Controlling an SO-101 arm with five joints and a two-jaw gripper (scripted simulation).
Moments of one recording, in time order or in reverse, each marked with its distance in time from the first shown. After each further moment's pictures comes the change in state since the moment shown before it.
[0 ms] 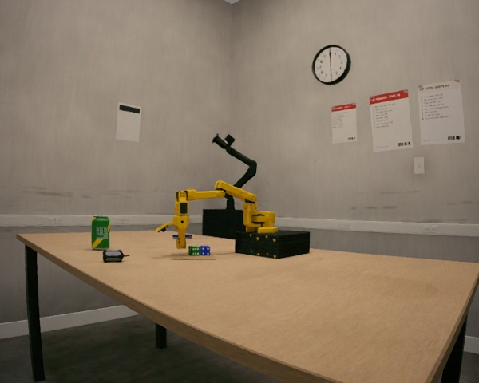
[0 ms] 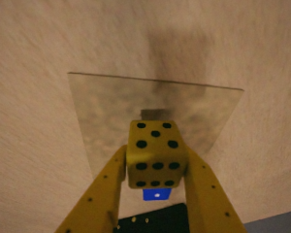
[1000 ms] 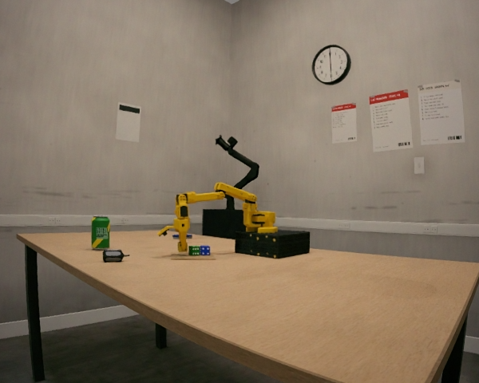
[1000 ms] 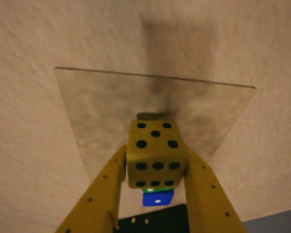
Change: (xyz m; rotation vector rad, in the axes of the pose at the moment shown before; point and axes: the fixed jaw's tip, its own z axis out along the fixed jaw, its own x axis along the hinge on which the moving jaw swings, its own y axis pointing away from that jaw) arm 0.004 -0.001 0.010 0.005 0.029 0.000
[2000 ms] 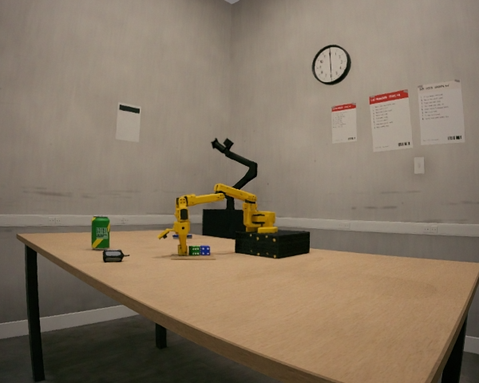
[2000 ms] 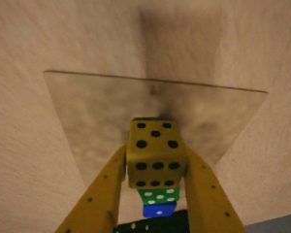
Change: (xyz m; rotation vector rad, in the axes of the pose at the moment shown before) arm 0.000 0.000 0.009 0.000 0.000 0.000
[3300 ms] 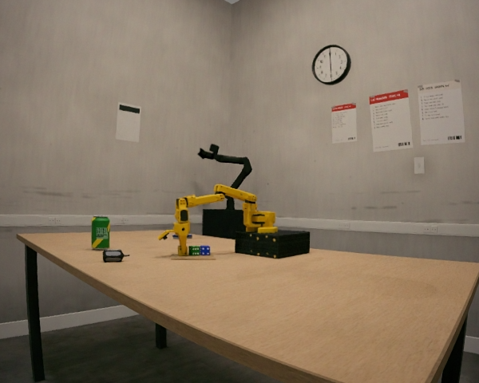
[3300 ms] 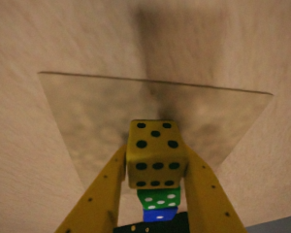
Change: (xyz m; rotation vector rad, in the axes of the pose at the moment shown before) arm 0.000 0.000 0.004 0.000 0.000 0.000
